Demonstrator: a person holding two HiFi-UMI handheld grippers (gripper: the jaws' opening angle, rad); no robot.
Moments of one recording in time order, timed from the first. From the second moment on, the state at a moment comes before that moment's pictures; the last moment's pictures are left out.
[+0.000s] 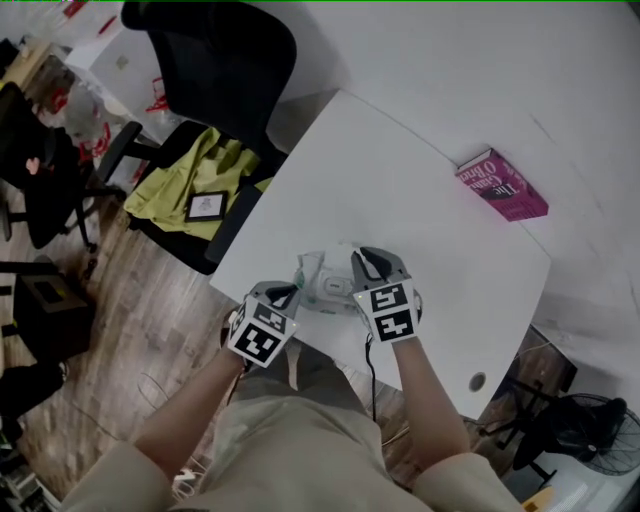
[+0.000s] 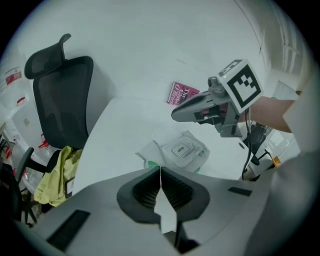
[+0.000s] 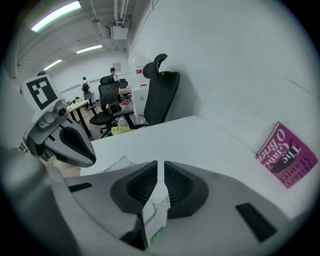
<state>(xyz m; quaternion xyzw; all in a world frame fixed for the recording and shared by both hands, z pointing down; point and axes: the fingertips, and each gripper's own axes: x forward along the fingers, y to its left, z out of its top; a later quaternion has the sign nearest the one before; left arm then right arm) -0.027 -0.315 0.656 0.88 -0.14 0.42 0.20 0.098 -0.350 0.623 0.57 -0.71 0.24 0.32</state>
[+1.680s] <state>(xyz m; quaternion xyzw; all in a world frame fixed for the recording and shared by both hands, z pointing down) -0.031 -0.335 0.282 0.97 -0.21 0.13 -0.02 0.068 -0.248 0.233 0.65 -0.76 0.02 0.02</state>
